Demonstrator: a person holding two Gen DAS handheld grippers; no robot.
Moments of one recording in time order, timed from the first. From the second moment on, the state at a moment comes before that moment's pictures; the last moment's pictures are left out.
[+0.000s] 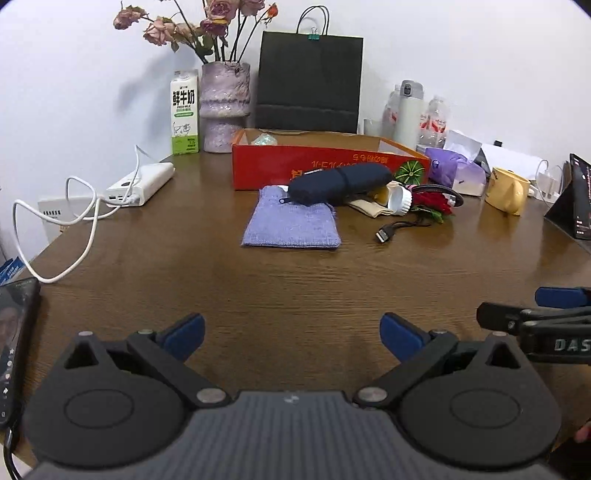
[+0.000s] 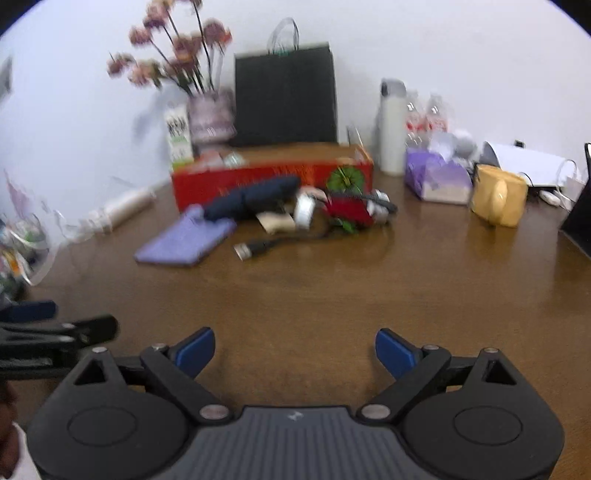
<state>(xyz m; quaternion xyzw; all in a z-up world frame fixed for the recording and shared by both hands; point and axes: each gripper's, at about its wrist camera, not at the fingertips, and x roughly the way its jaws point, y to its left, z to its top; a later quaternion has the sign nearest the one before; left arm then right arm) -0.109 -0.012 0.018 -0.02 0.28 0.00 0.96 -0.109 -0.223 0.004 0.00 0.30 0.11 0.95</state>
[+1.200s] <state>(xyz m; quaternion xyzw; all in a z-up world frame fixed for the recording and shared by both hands) 0.054 -0.016 0.017 0.00 0.34 0.02 0.94 0.106 -0.205 0.003 0.05 0.32 0.13 0.94</state>
